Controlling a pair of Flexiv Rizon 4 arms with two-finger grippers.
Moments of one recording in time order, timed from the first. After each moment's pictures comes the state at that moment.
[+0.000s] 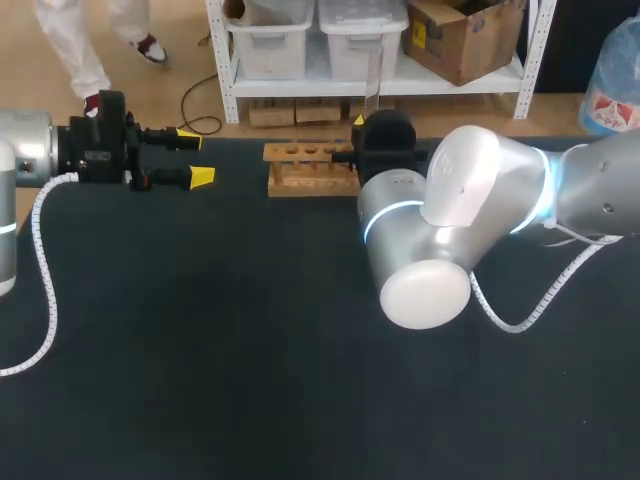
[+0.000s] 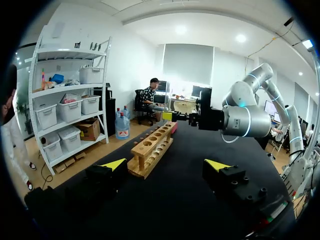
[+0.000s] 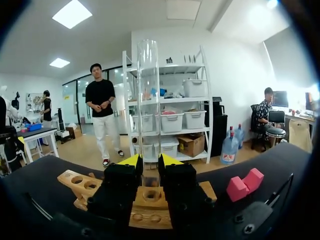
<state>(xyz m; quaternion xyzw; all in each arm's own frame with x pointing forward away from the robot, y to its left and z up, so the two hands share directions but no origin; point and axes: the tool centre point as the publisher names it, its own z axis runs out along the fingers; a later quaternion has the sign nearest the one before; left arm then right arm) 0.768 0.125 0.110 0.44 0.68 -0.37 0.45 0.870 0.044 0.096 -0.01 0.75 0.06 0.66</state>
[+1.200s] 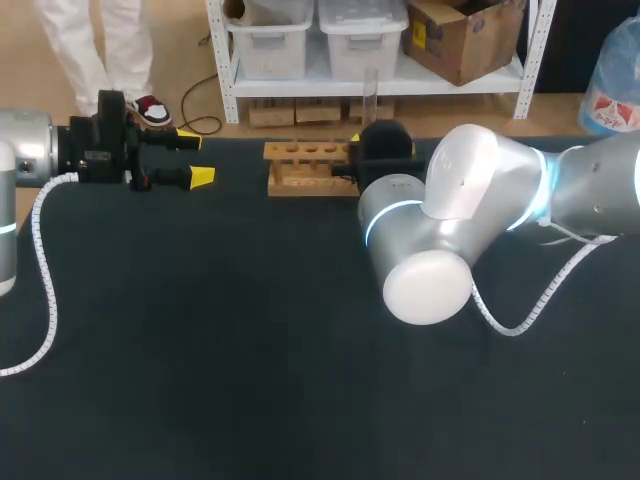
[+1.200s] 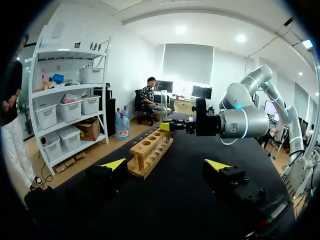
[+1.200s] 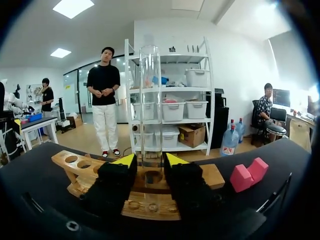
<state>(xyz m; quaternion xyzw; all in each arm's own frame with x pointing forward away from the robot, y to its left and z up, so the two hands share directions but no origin) 0.768 0.125 0.110 0.44 0.68 -0.37 0.45 0.871 0.045 0.063 -0.02 0.78 0.05 0.63</state>
